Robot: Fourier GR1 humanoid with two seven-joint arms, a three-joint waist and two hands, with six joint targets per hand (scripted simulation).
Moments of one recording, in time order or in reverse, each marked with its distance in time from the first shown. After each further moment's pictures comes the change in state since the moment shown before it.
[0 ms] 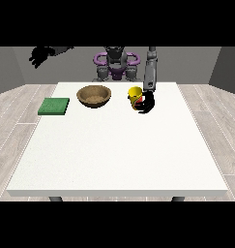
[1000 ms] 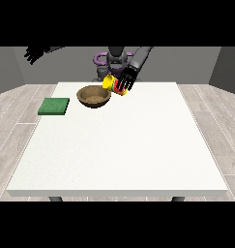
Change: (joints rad) left arm -0.272 -0.084 -0.538 0.163 -0.772 0.343 0.795; right arm 0.021 -0.065 -0.055 0.380 0.002 0.099 -0.021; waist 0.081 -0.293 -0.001
